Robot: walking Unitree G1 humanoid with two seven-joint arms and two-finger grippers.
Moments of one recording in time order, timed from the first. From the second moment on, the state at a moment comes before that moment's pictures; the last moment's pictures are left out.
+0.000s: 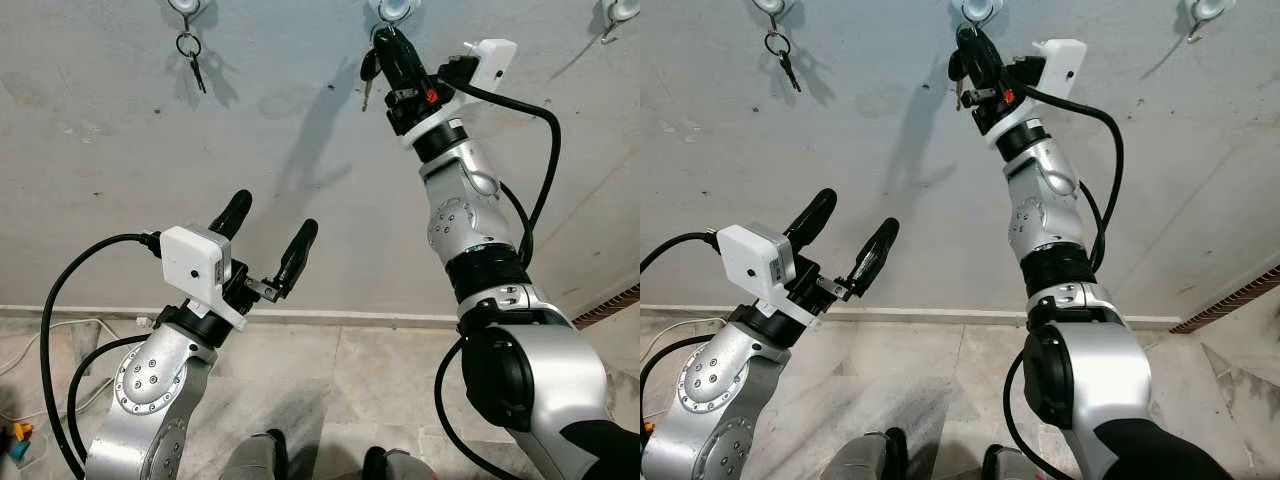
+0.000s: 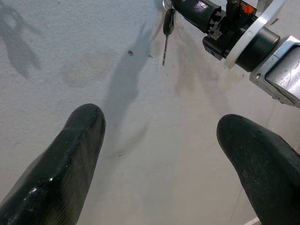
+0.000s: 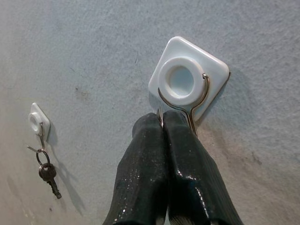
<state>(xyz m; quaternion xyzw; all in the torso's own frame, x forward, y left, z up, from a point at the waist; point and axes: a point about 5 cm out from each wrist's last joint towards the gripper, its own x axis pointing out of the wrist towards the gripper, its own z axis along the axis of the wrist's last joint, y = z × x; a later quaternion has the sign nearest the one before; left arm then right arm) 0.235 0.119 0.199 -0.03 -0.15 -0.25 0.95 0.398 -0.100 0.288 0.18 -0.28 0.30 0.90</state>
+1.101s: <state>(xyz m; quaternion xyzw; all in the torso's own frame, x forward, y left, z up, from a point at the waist) 0.235 0.120 0.198 -0.03 -0.15 -0.25 0.96 0.385 -0.109 0.300 0.18 -0.32 0.31 0.88</state>
